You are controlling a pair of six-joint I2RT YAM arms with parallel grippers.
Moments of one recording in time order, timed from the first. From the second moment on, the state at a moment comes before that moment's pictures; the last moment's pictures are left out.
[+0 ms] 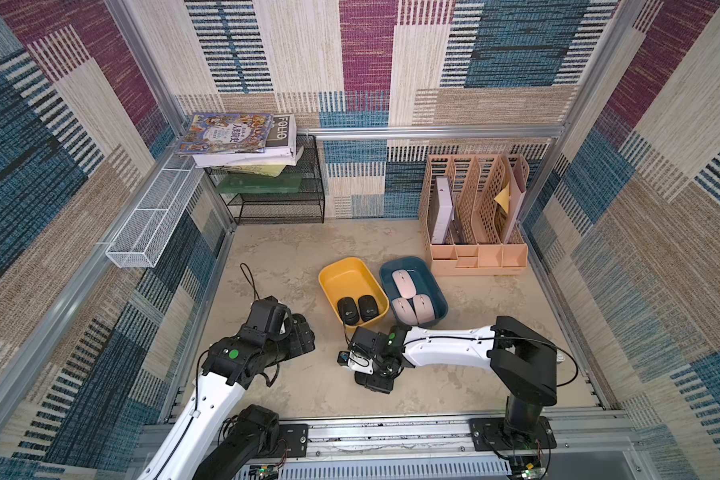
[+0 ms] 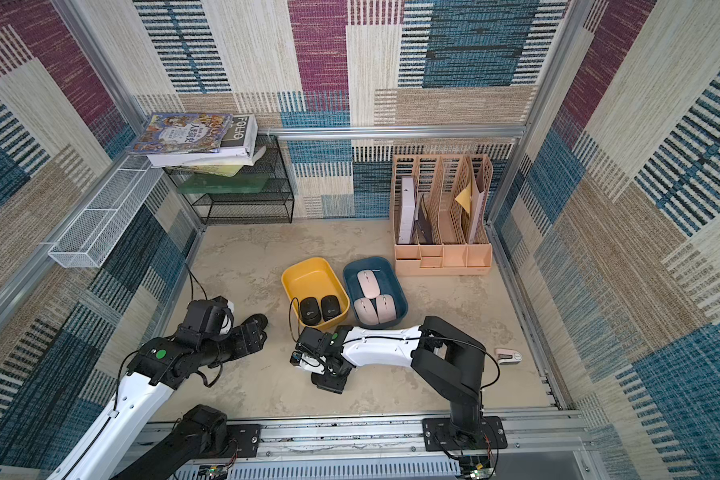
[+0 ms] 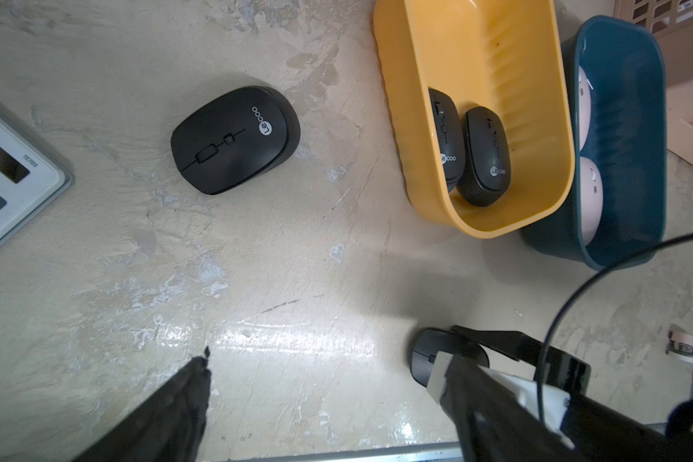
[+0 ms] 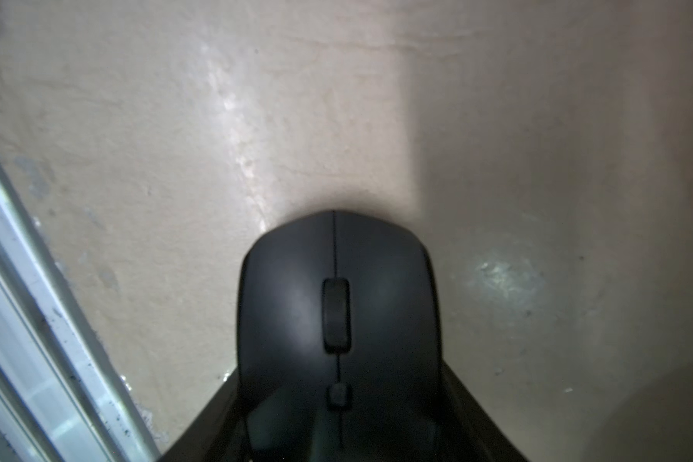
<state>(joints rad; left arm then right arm) -0.31 0.78 0.80 -1.02 0.06 -0.62 1.20 1.84 1.16 -0.69 -0.01 -0.19</state>
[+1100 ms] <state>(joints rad) -0.26 0.79 0.80 -1.02 0.06 -0.60 0.78 2.26 2.07 -0.79 -0.19 0.14</state>
